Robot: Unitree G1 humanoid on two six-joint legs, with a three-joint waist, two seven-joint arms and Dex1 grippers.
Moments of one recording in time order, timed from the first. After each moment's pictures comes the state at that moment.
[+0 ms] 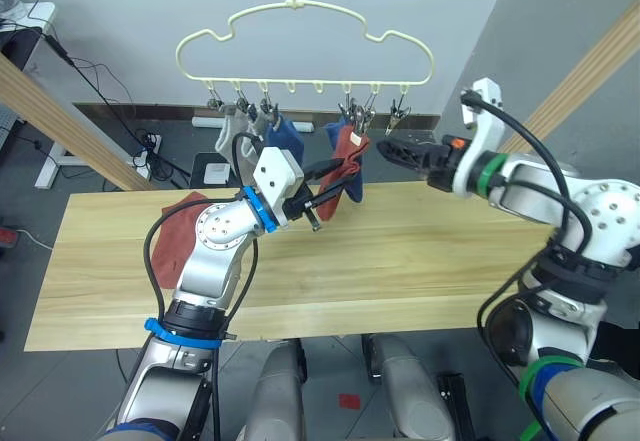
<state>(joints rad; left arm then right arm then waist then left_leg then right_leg) -0.52 0.36 -0.10 0.04 -0.19 -0.05 -0.78 -0.84 -0.26 -0.45 -0.32 0.98 1.55 -0.03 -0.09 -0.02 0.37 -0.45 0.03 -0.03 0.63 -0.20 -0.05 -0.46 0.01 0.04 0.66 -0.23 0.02</state>
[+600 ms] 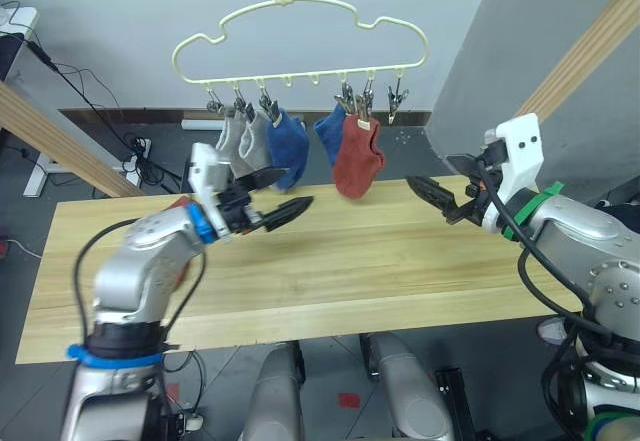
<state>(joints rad) -0.37 0.59 0.16 -0.14 -0.61 0.54 -0.88 -0.48 -0.54 -0.21 -0.64 0.77 1.16 0.14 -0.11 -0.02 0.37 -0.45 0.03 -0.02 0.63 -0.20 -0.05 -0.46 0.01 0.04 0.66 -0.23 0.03</state>
